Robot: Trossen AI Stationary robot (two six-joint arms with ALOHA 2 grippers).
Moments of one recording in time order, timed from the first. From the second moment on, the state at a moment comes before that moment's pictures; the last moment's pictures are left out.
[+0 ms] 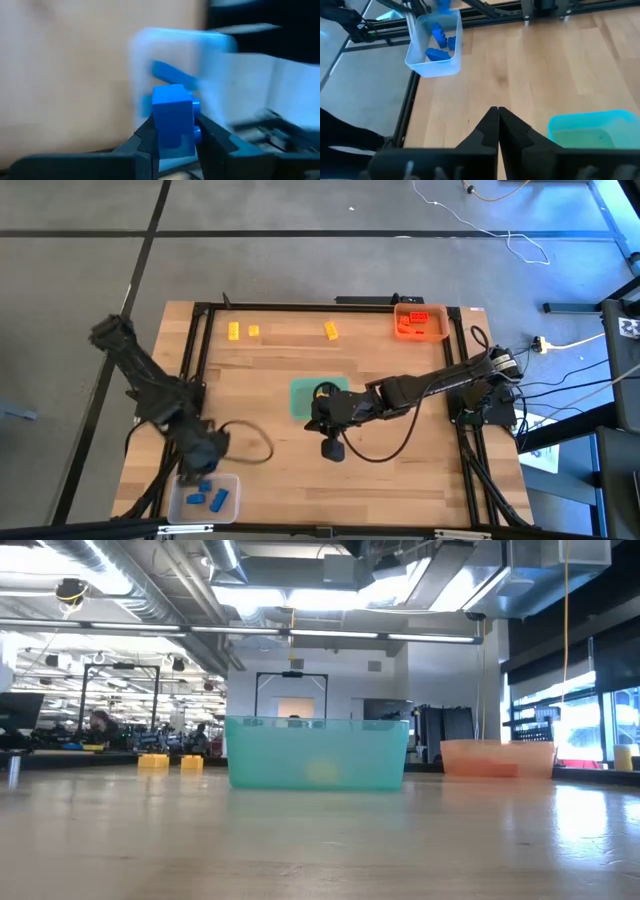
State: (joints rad) left arm -0.82 1.15 0.97 -0.88 0.21 -0.99; right arm 0.29 1.78 1.57 -0.44 0.09 0.31
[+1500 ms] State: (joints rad) left arm -1.02 1.42 0.97 -0.75 0.05 -1.17; right arm 0.22 1.75 1.59 -0.49 0.20 0.51
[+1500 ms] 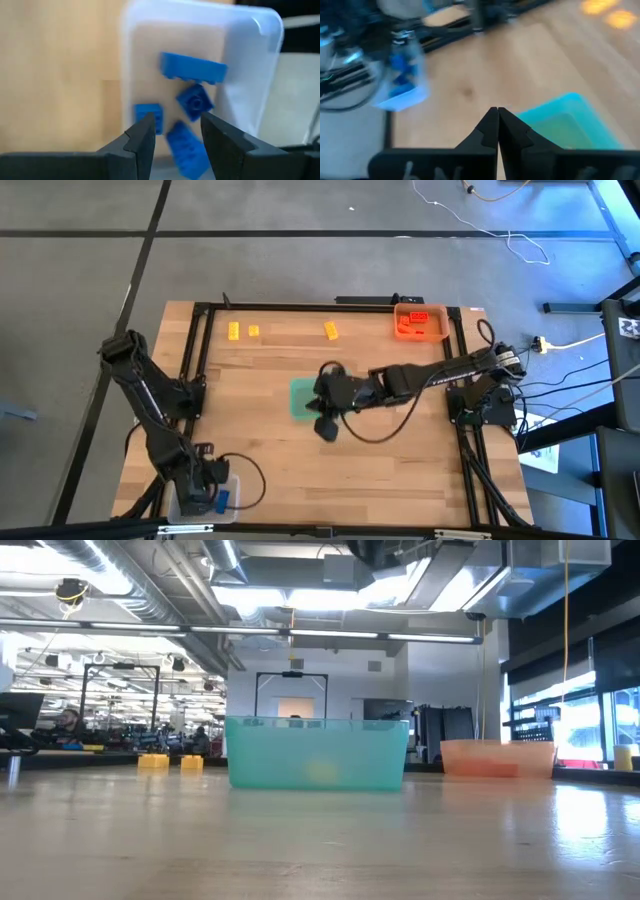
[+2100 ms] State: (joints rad) left arm -0.73 1.05 0.97 -1.18 -0.35 -1.06; right arm -0.09 1.75 1.58 -0.67 0.00 0.39
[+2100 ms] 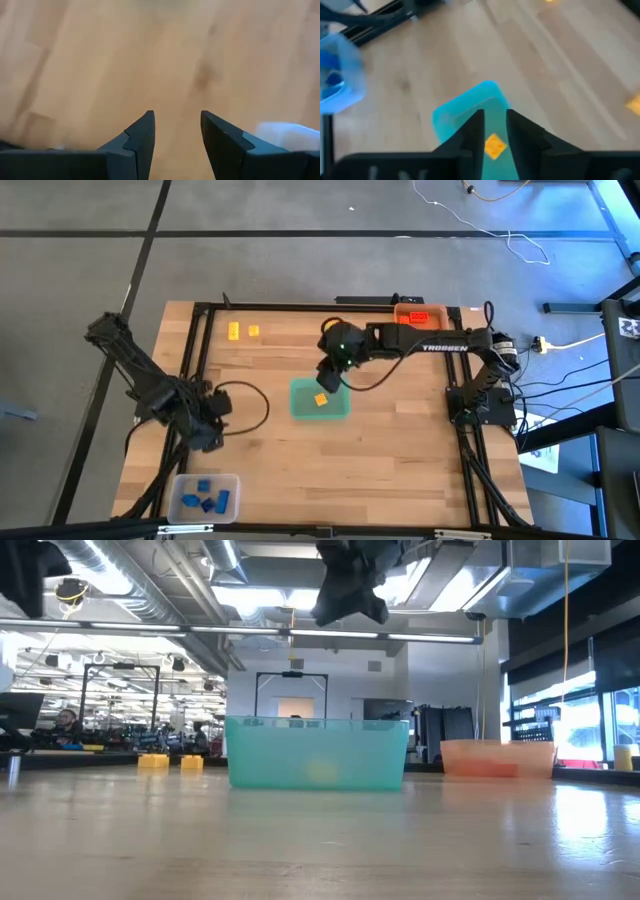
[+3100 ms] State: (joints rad) left arm -0.05 1.03 0.97 -1.28 -0.56 -0.65; right arm -0.53 1.83 1.58 -0.62 -0.07 0.38
